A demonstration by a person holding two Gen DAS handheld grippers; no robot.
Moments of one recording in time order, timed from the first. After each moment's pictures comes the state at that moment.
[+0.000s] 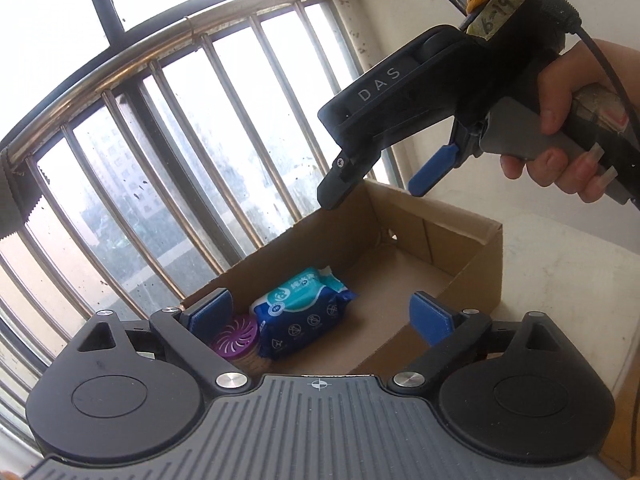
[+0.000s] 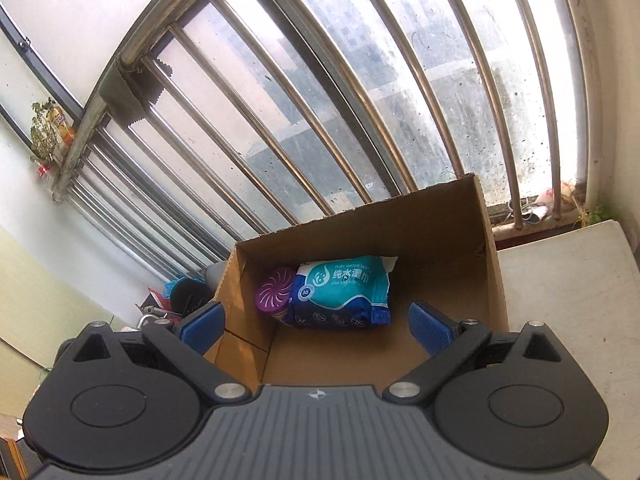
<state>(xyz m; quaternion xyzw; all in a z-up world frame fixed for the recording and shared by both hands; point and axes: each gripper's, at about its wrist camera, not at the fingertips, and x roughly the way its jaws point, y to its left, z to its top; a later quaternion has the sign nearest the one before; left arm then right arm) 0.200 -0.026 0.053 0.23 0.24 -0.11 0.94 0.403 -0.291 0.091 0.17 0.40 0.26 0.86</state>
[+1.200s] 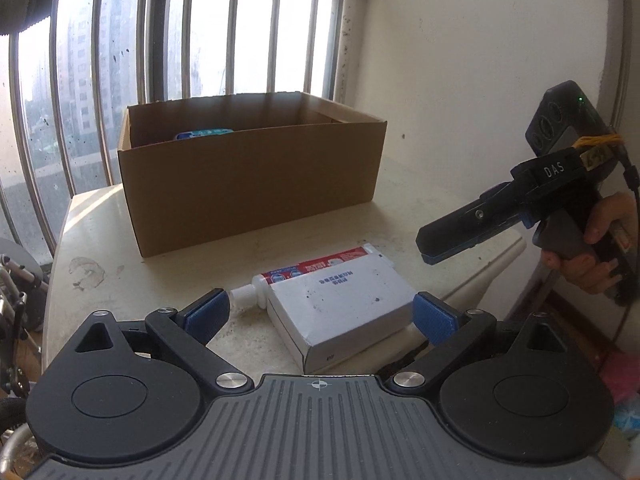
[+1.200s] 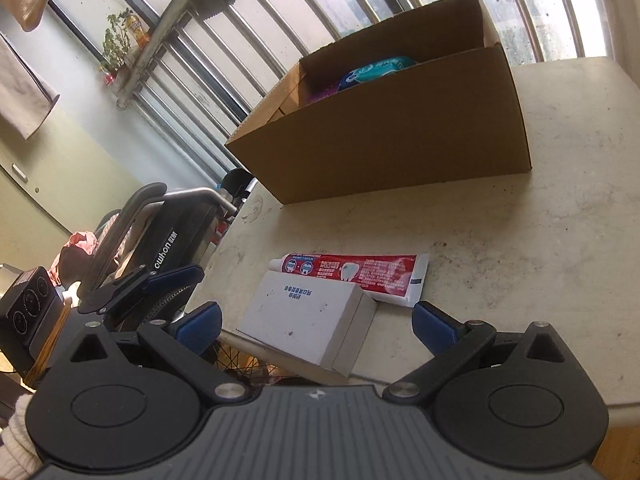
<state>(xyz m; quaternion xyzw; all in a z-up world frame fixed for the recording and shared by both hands) 0.062 0.023 -0.052 0.01 0.29 -0.19 0.94 0.225 -0.318 -0.032 0.18 0.45 0.36 0.80</state>
